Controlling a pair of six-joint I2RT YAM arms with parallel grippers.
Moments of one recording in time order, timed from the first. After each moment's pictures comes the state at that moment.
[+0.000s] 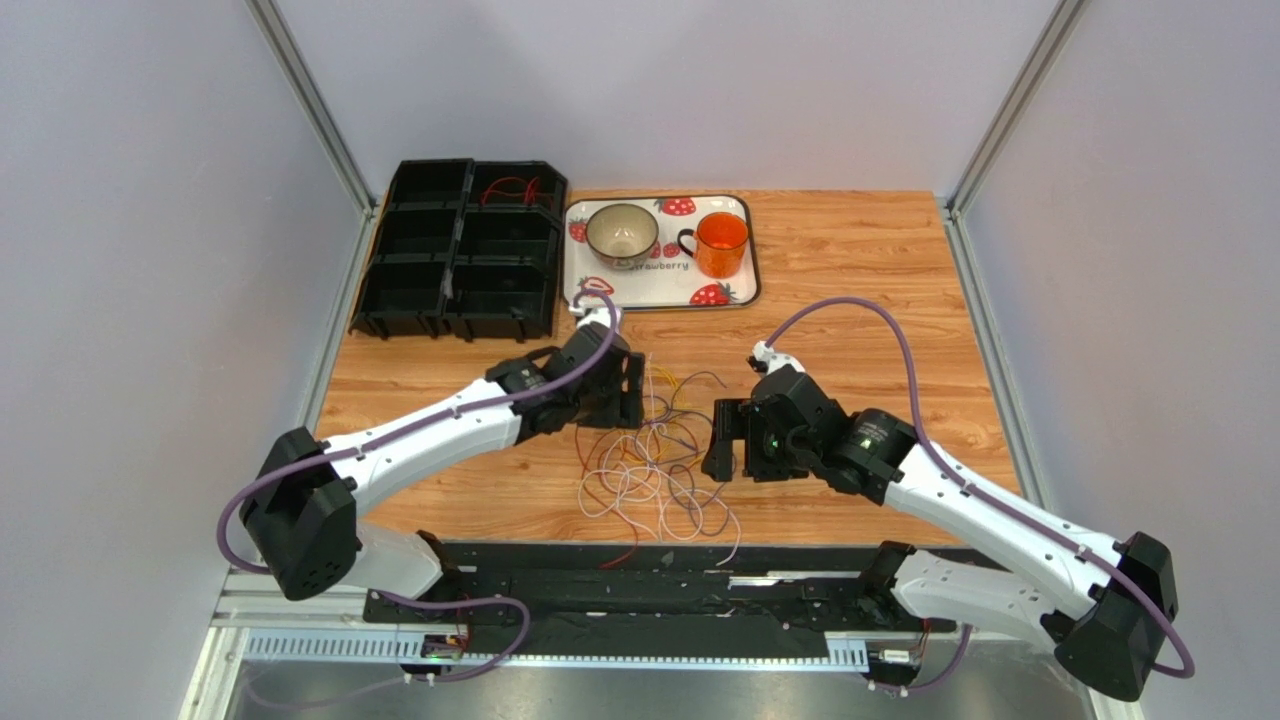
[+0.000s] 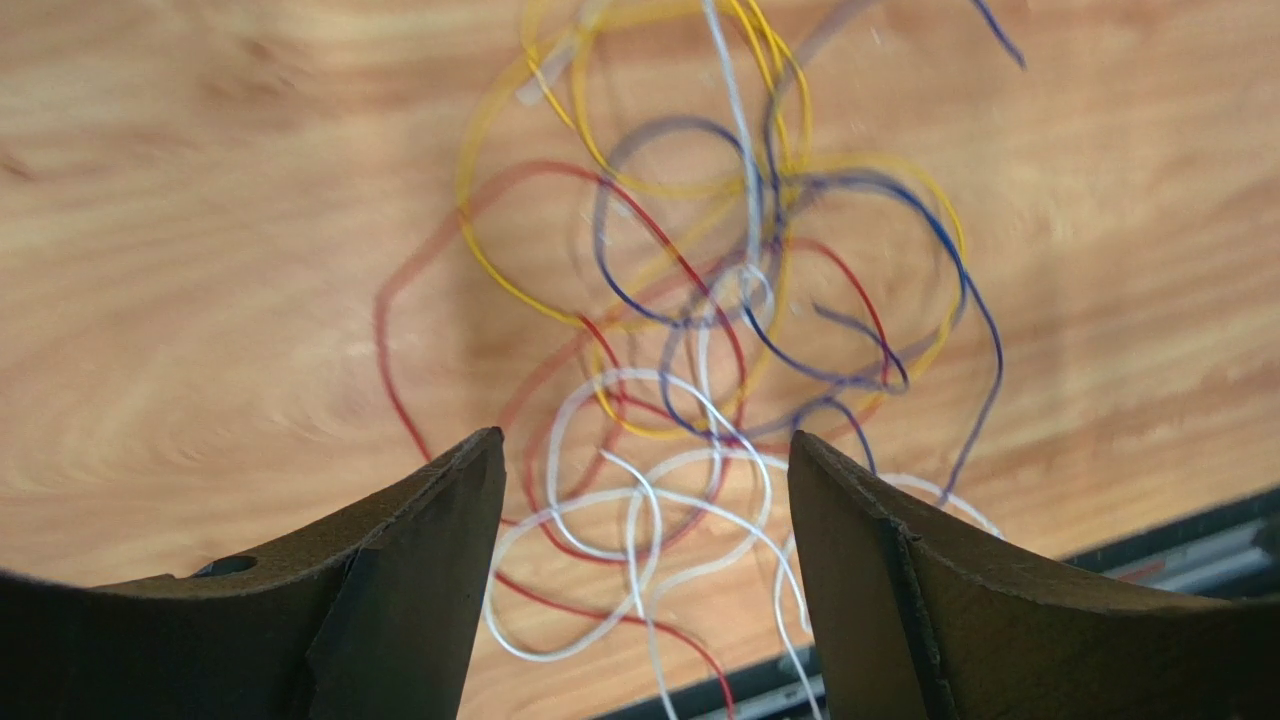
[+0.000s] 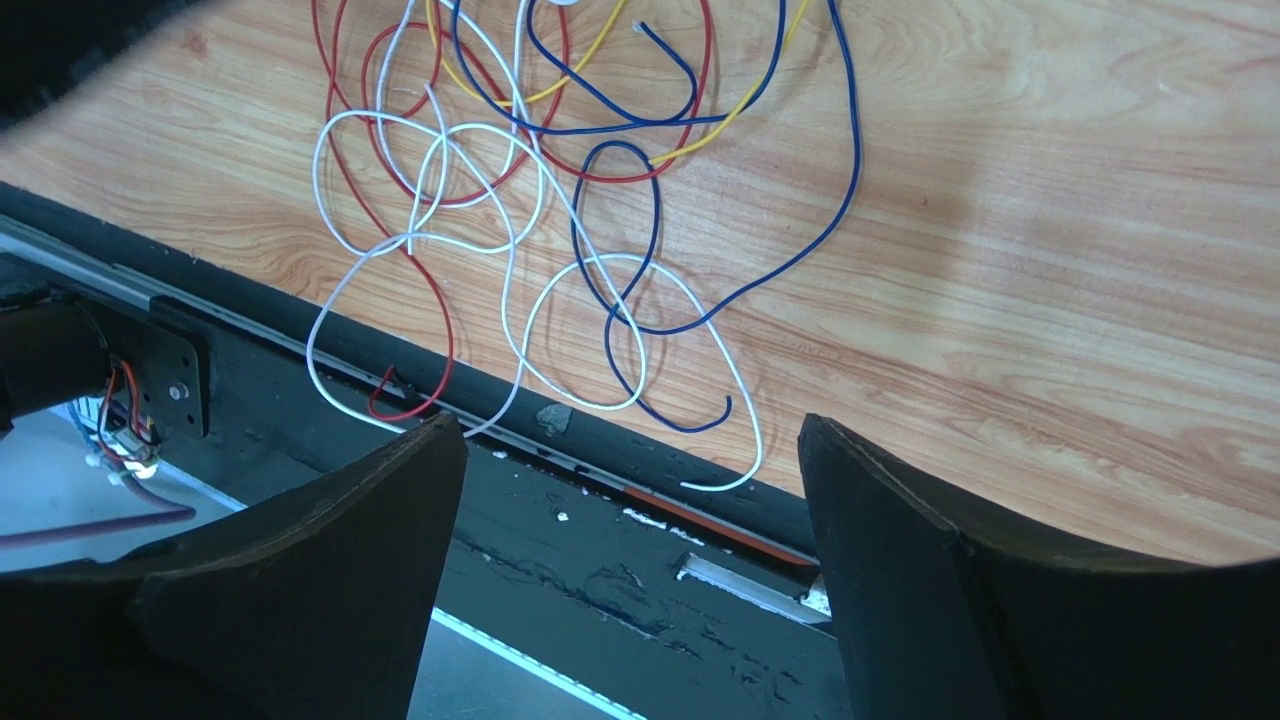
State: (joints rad) left arm -0.79 1.38 0.99 -0.49 -0.19 -0.64; right arm 0.86 0.98 0.80 -0.70 0.05 0.73
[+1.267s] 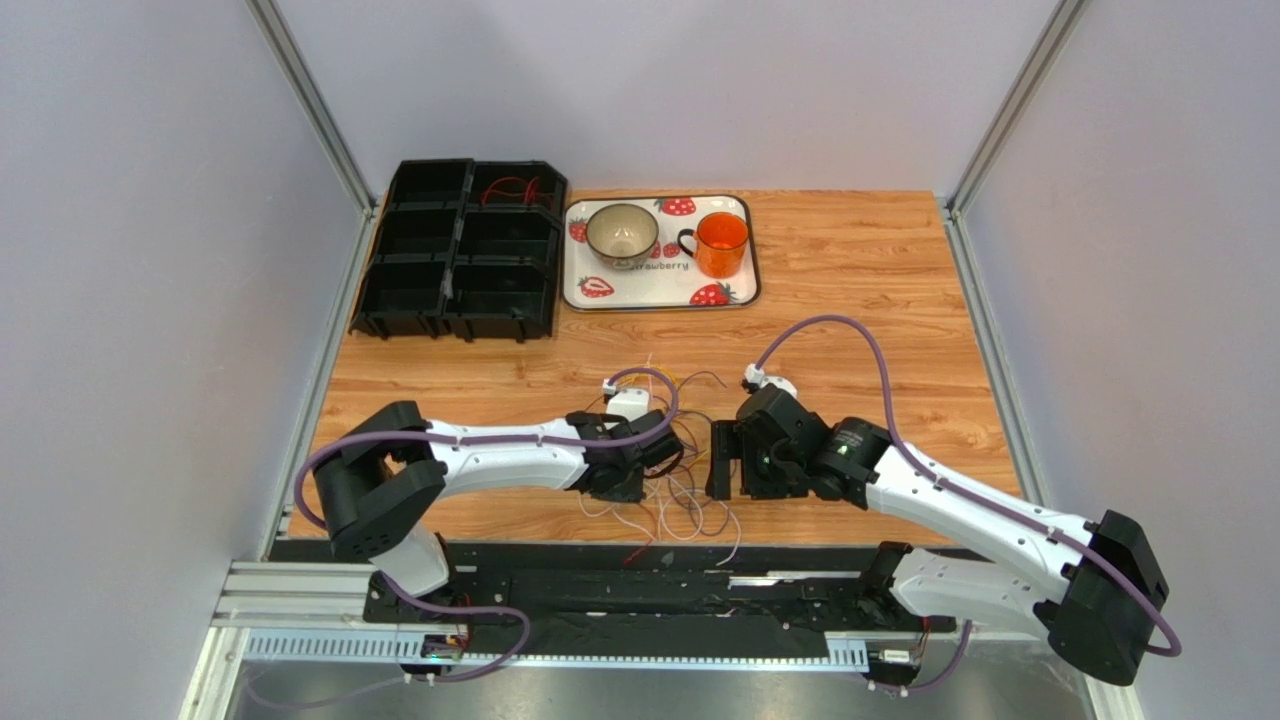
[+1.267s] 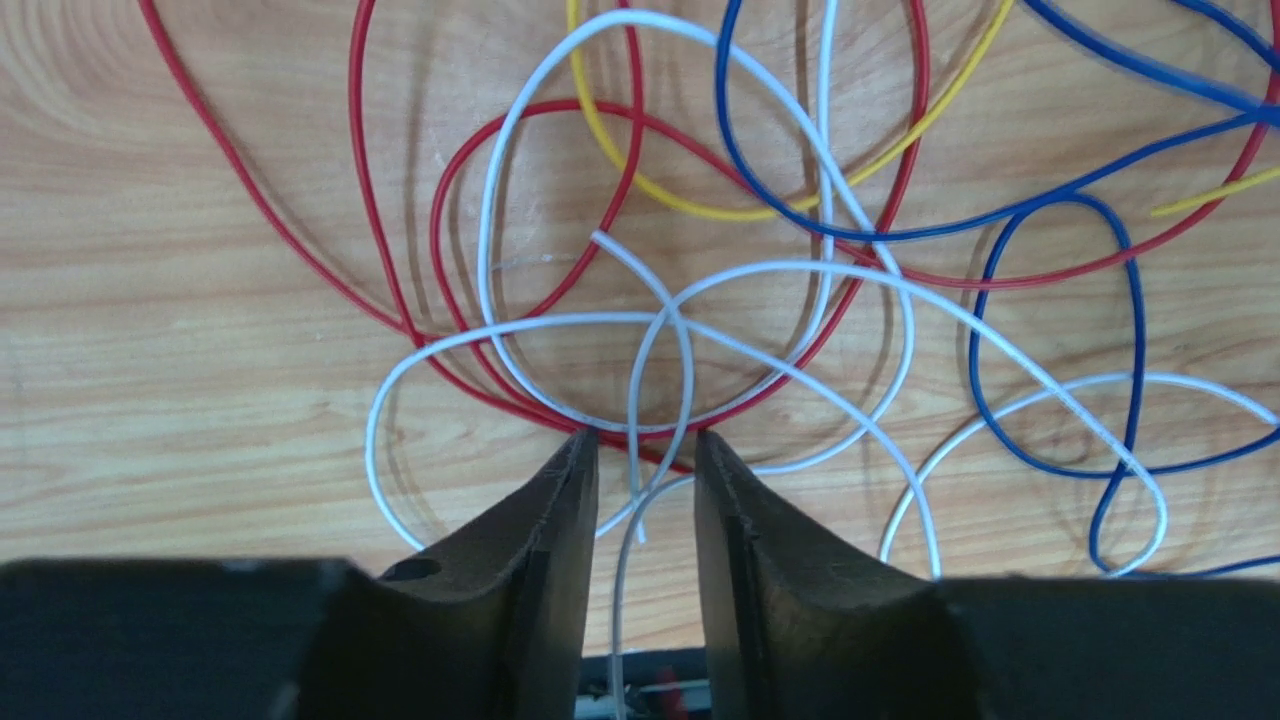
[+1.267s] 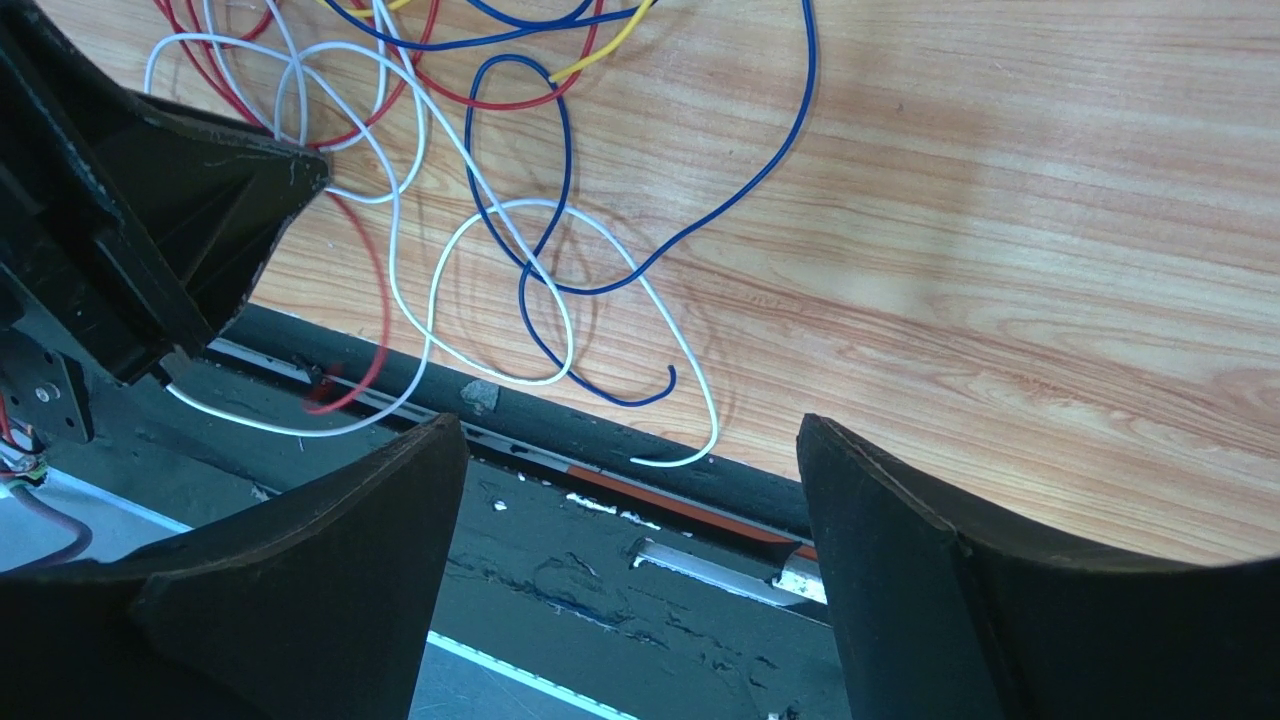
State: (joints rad) left arm -1.11 1.60 0.89 -0.57 -0.33 -0.95; right arm 0.90 1.04 0.71 -0.69 0.06 0.79
